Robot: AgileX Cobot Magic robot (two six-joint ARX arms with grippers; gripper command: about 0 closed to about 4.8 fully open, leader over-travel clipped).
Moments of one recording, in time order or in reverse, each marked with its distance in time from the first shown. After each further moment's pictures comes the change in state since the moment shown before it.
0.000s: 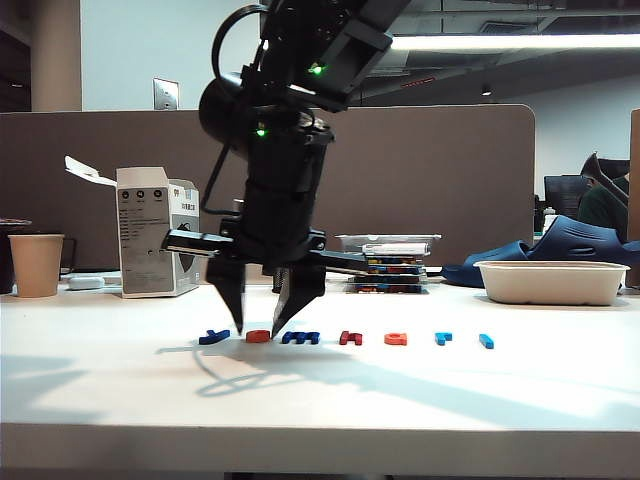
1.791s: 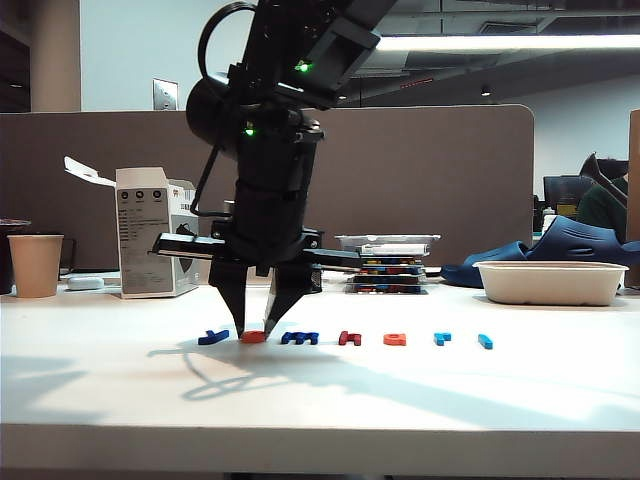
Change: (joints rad) left arm 0.000 0.001 0.000 0.000 0.000 0.000; right arm 0.024 0.026 0.024 -0.050 0.008 -0.011
